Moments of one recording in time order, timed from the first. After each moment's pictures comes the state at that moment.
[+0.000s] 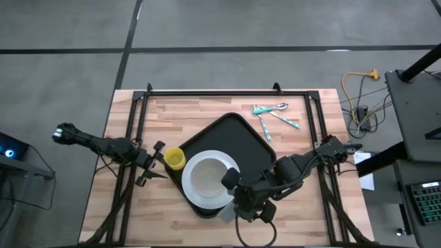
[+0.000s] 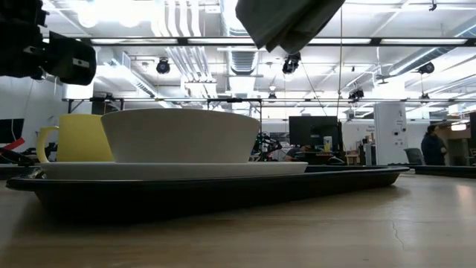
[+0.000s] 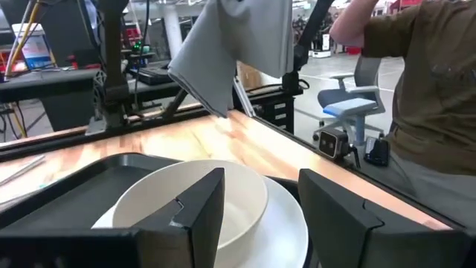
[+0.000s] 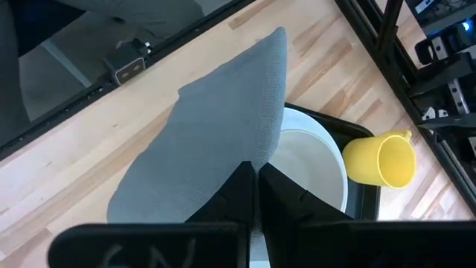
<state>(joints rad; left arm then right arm) -0.28 0.21 0.01 0.12 0.15 0.09 0.50 2.03 2.36 -1.31 0.08 -0.45</state>
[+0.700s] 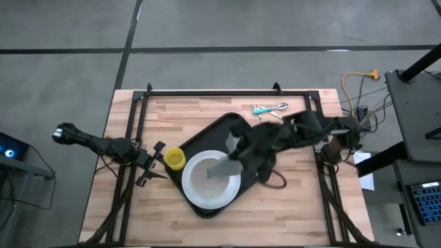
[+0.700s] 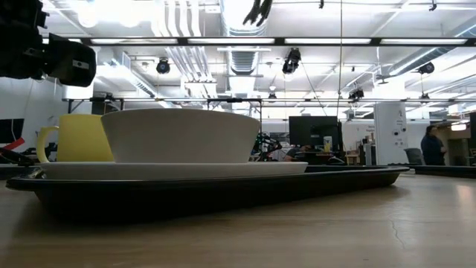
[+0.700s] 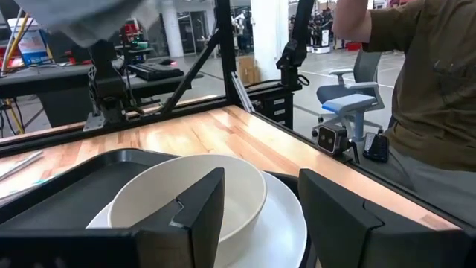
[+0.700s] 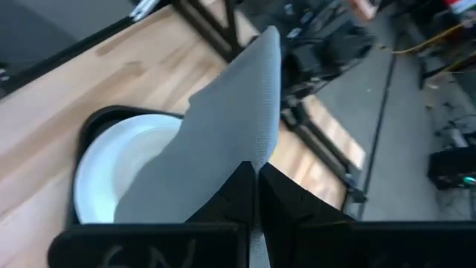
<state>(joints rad) -0.28 0.21 0.01 0.11 0.16 0.10 0.27 1.83 2.35 -1.19 0.13 -0.57</state>
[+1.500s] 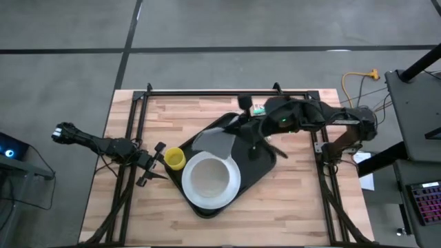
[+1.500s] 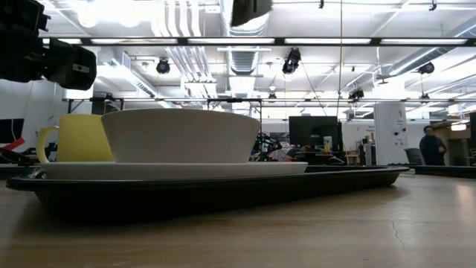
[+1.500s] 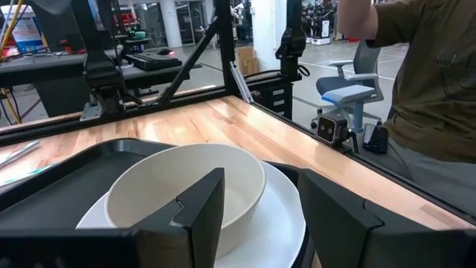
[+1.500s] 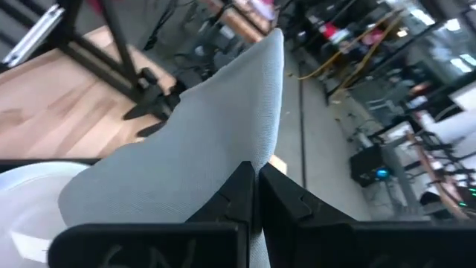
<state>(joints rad) -0.28 0.23 0.01 0.10 0.16 0.10 0.13 1.58 1.87 -0.64 0.16 -0.61</state>
